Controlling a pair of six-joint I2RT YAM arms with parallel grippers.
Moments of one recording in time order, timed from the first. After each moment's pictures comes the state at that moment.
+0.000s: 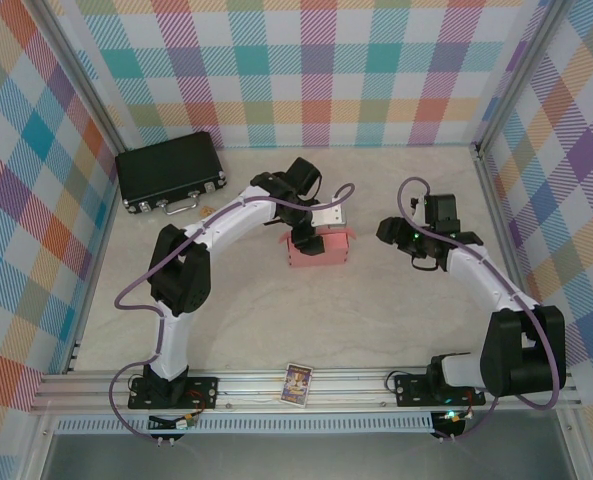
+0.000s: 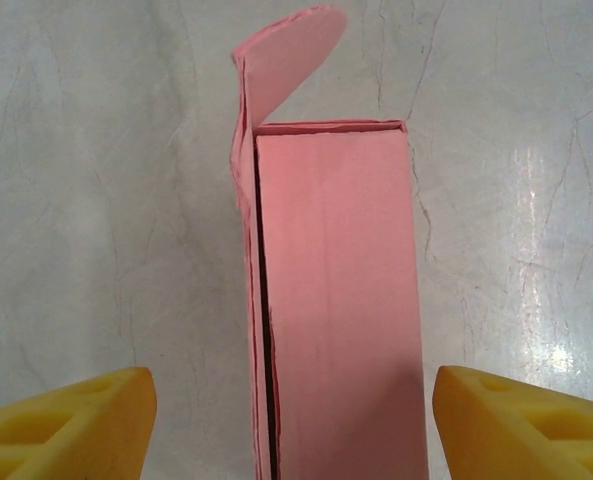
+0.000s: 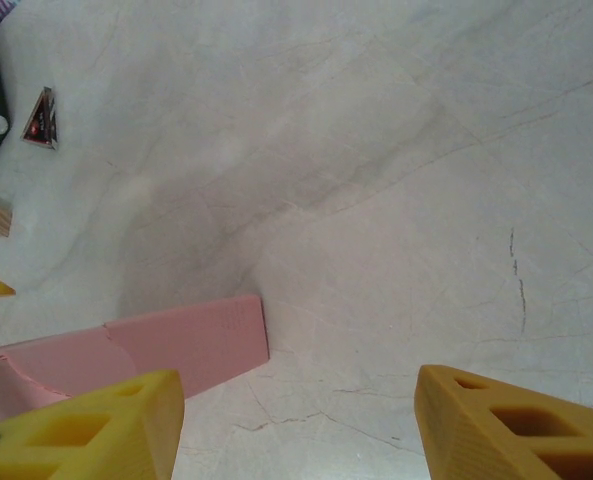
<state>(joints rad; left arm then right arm) -0.65 2.06 1.82 -0.91 0.34 0.83 0.11 1.32 0.86 -0.39 -0.35 0.48</state>
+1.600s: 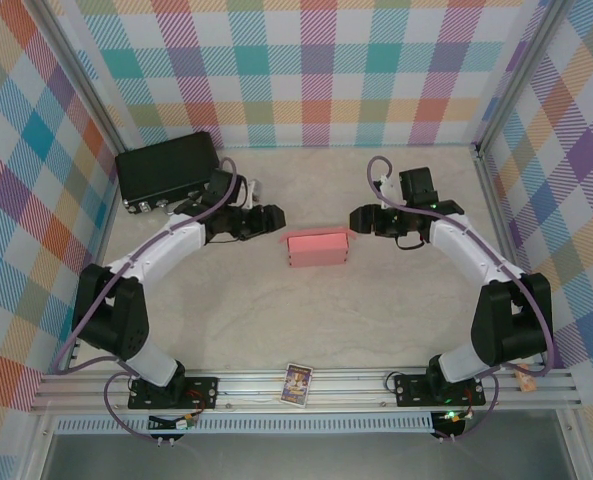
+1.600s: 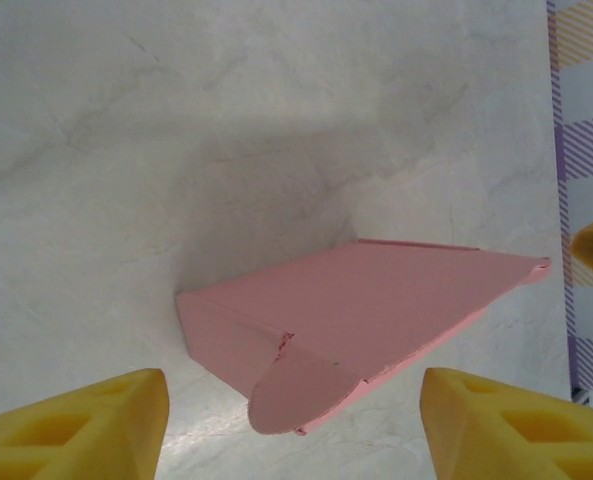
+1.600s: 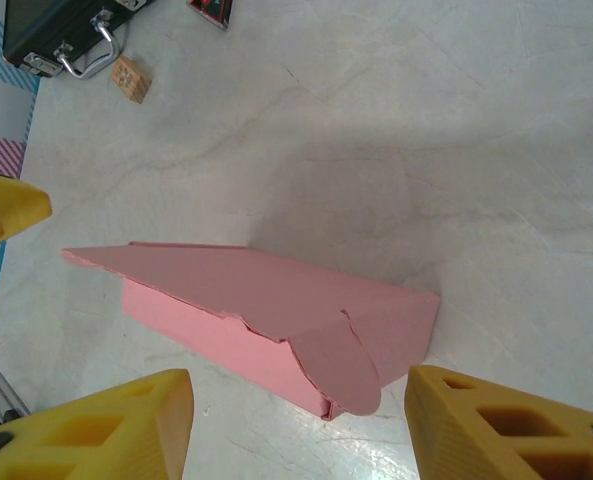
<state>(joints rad) -0.40 1.59 1.21 -0.49 0.43 -0.57 0.24 1.50 1.13 -0.54 -0.57 0.26</state>
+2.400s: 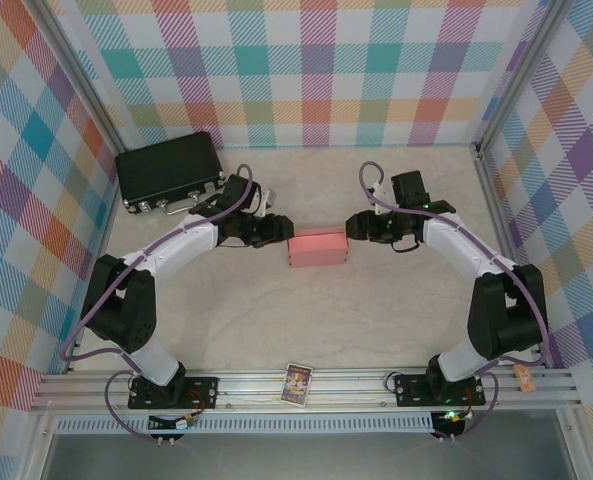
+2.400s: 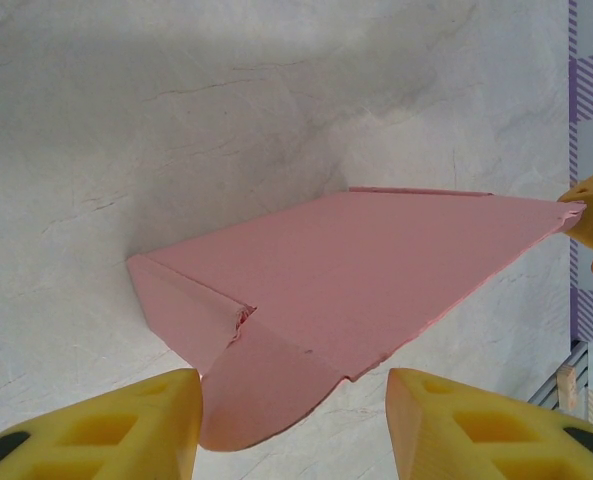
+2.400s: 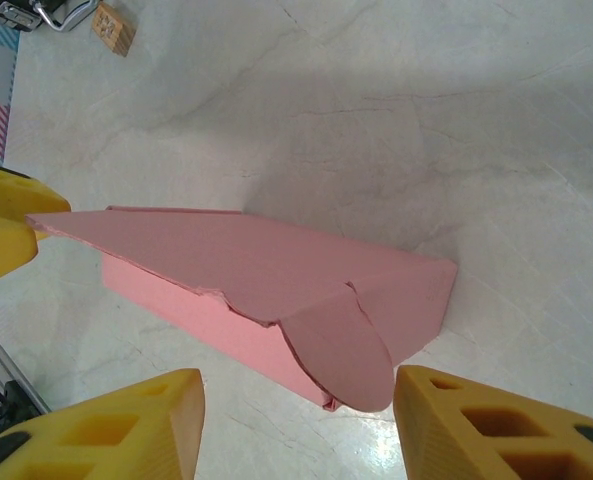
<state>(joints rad) -0.45 1.64 1.22 -0.50 0.46 -0.56 0.27 1.55 1.13 -0.57 -0.58 0.25</state>
